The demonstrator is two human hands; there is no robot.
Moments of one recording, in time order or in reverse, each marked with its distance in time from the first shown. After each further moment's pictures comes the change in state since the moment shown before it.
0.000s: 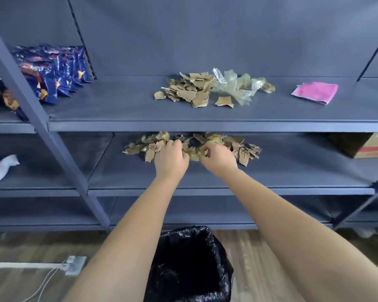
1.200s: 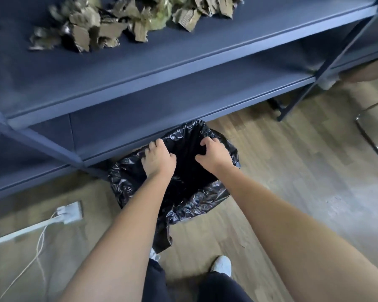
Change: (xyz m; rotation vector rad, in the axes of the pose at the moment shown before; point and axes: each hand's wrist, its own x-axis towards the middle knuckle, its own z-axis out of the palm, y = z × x) left_hand -0.158 -0.174 0.205 0.088 -0.569 -0.103; right_hand -0.155 0.075 0.273 0.100 -0.238 0.563
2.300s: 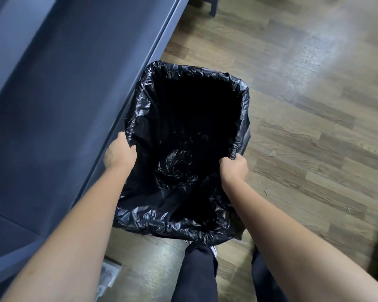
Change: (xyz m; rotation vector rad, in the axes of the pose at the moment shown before) left_hand 0.194 -0.103 0.097 0.440 -0.297 0.526; right_hand 0.026 0.020 0.236 1.064 0.638 1.342
